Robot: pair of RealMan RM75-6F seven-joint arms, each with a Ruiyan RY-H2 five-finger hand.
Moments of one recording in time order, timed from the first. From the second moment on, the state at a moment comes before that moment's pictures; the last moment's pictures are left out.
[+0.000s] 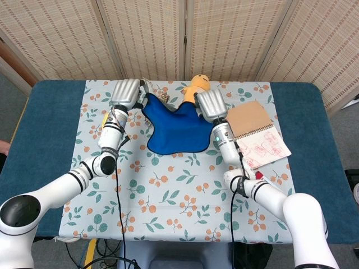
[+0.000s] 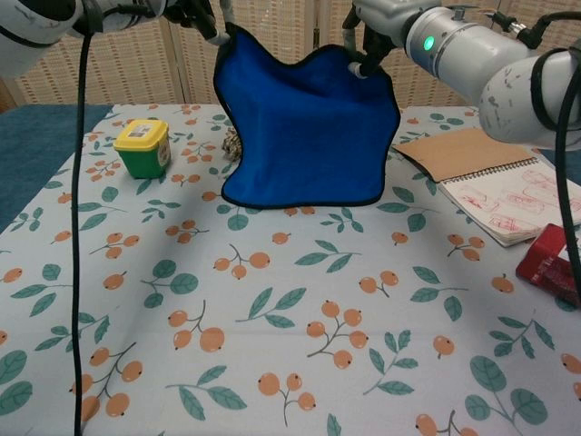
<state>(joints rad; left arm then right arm) -1.26 -1.61 -0.42 -0.87 0.60 0.67 0.35 1.13 -1.78 0.41 -0.77 -1.00 0.83 -0.36</state>
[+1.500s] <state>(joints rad) -0.69 -1.17 -0.16 -1.64 0.92 1.25 0.25 0.46 -1.10 0.05 -1.78 -1.39 1.42 -0.34</state>
